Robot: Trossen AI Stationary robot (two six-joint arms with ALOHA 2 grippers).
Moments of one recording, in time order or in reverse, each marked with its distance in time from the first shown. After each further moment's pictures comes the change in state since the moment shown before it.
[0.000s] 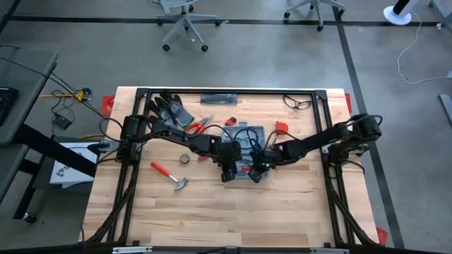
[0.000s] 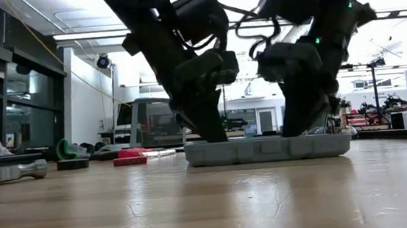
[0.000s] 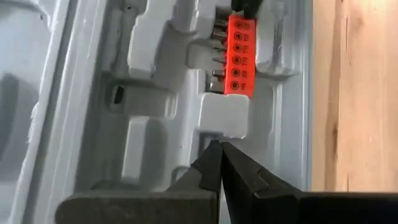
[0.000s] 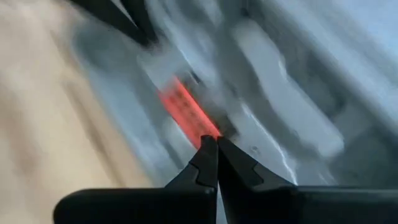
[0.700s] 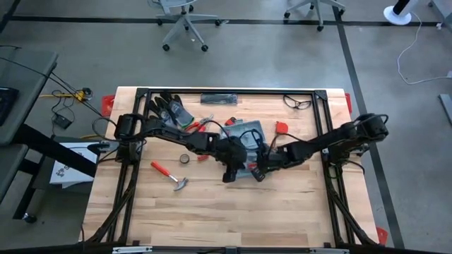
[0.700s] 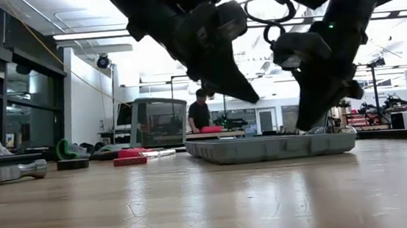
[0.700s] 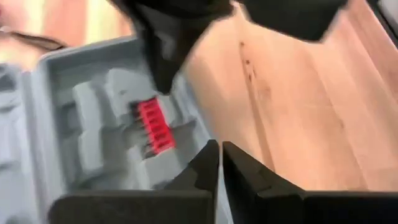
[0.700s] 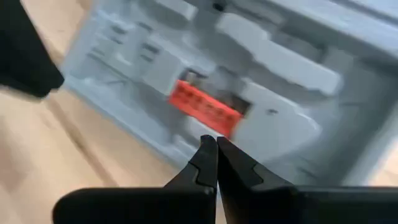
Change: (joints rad) left arm -0.016 -0.065 0.015 0.160 0.077 0.240; right arm 0.060 -0.103 -0.004 -0.150 0.143 0.189
